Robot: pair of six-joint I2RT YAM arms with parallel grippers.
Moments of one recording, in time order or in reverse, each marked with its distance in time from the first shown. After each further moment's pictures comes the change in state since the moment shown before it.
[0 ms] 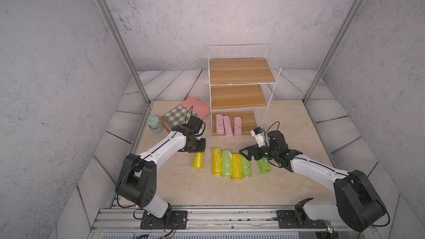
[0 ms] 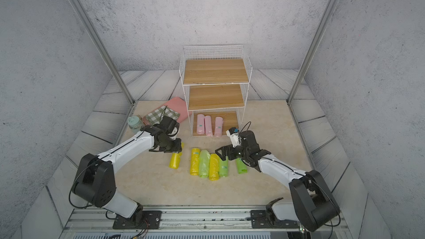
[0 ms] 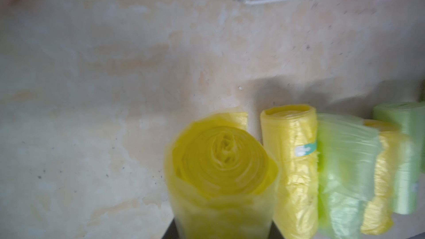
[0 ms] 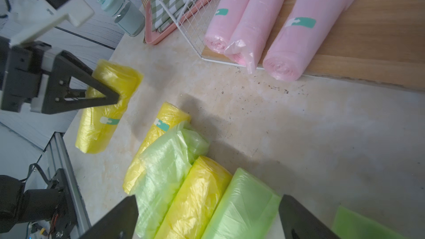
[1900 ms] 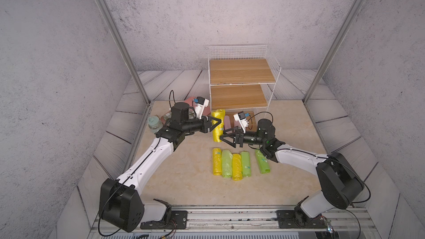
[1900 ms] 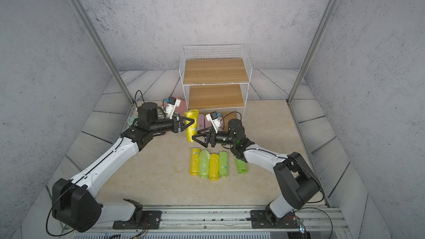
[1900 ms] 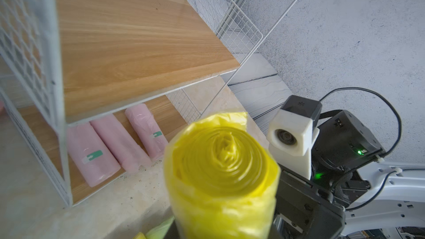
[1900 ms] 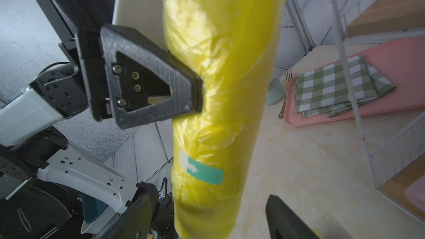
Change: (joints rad) left arm 0.049 -0.200 -0.021 0.644 0.574 -0.098; right arm 0.158 0.223 0.222 0.610 -0.350 0.311
